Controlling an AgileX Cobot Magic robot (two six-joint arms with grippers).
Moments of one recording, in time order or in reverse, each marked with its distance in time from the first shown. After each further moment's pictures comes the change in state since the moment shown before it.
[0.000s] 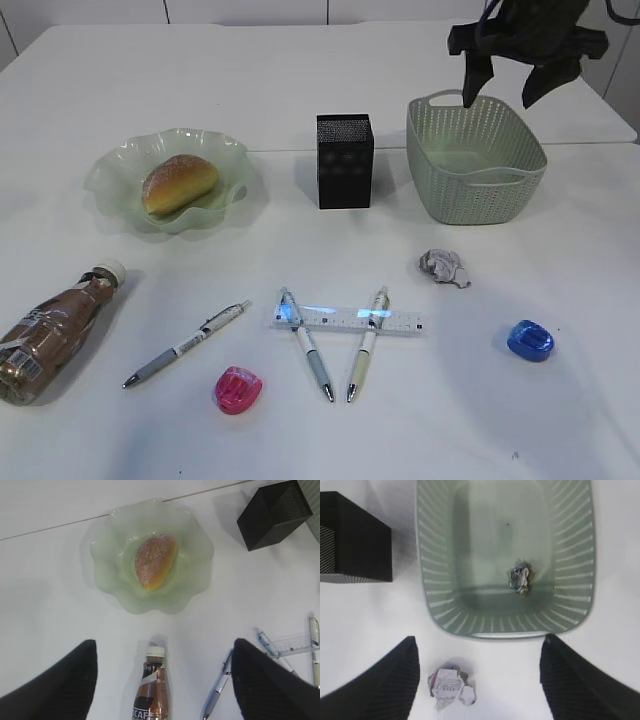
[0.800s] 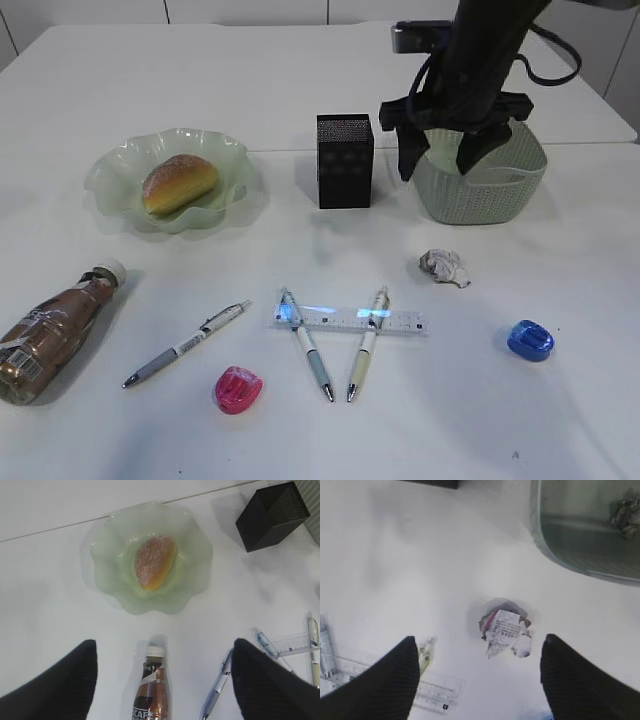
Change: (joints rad) left arm 0.000 -0.007 0.000 0.000 0.000 0.000; right arm 0.141 -0.020 0.176 0.073 0.006 -0.067
